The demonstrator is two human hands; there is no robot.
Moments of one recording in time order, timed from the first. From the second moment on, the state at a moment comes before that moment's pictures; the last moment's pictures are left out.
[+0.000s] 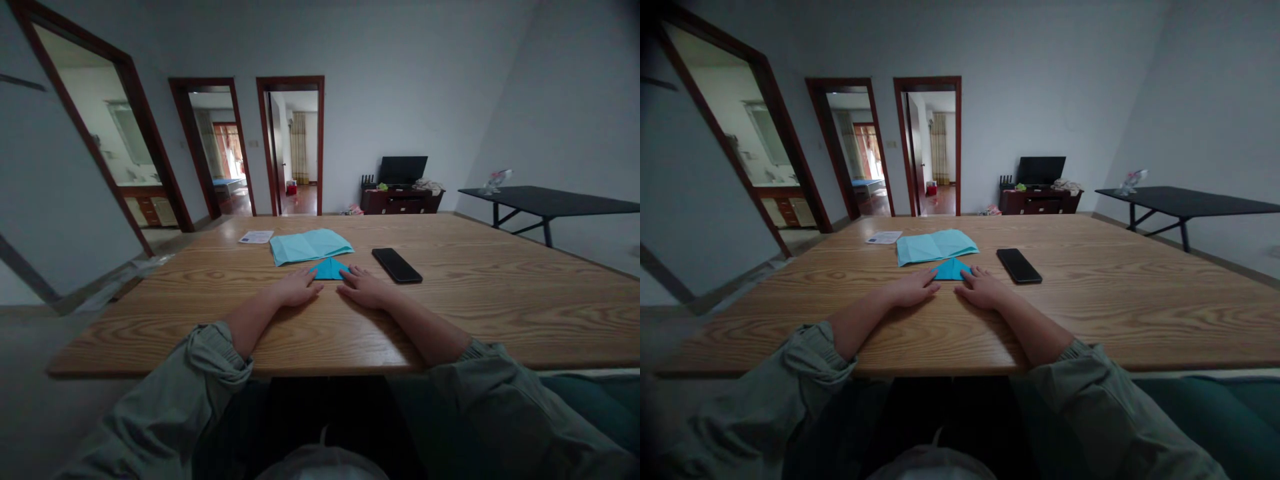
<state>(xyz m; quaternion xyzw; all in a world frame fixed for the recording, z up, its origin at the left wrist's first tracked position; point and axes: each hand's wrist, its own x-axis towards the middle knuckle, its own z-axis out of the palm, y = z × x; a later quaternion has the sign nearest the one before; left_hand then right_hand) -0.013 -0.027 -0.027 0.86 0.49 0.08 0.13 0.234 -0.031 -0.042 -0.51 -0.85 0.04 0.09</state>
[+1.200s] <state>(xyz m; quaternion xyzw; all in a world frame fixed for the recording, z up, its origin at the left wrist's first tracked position) -0.023 -0.014 -0.025 0.85 0.43 0.21 0.23 0.234 -0.038 -0.026 -0.48 -0.82 0.16 0.26</state>
